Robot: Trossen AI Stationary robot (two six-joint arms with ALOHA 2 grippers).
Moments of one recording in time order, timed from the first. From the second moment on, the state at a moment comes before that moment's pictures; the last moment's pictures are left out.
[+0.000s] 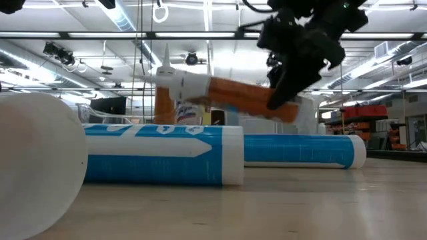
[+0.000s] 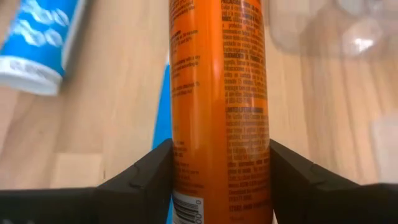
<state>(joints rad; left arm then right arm) -0.27 0.64 0.43 0.43 -0.16 0.06 0.11 1.52 0.90 -0.29 0.06 0.01</state>
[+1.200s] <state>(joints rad) -0.27 0.64 0.43 0.48 -0.27 0.21 0.13 1.39 1.05 -0.13 0.20 -0.18</state>
